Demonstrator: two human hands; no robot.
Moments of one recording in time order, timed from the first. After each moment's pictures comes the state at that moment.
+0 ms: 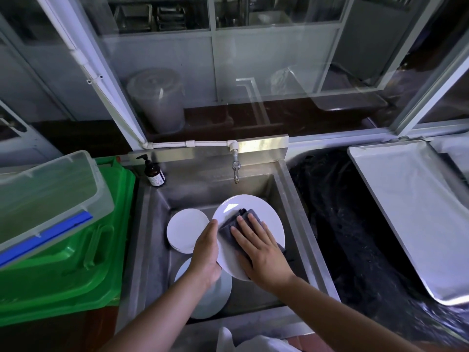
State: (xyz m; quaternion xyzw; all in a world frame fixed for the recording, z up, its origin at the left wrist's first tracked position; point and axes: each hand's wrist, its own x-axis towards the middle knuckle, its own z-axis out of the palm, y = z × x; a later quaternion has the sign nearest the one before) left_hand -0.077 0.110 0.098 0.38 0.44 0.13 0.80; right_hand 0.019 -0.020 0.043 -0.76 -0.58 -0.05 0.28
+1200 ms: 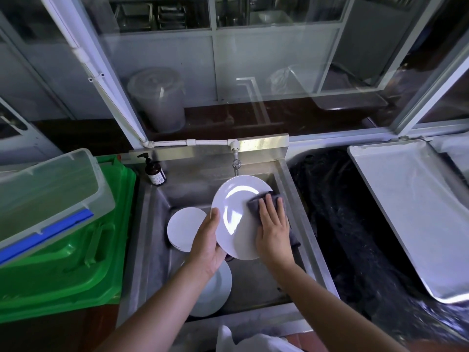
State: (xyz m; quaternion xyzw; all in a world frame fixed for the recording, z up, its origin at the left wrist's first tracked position) left_hand -0.073 0.121 0.102 0.36 0.32 0.16 0.86; right_hand 0.042 -0.003 0.052 -0.87 -0.36 0.01 0.34
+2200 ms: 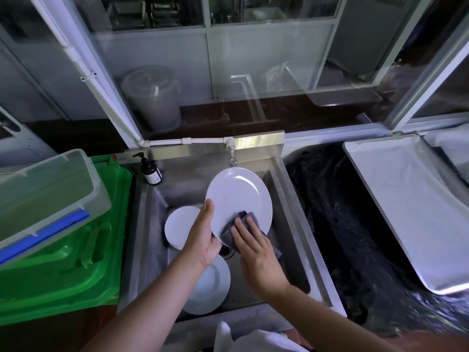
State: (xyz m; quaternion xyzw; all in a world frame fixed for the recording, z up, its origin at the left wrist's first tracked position) left_hand -0.068 0.133 0.104 0.33 0.31 0.13 0.88; right_hand -0.008 -0.033 0.048 -0.78 -0.54 0.00 0.31
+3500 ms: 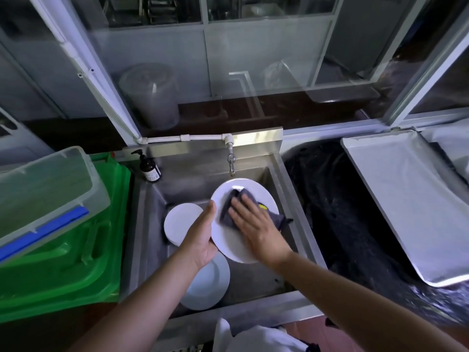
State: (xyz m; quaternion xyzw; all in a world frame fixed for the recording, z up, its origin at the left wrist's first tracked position) left_hand -0.077 0.125 0.115 0.34 0.33 0.06 0.88; right_hand 0.041 -0.011 0.060 -0.72 -0.62 -0.06 0.30
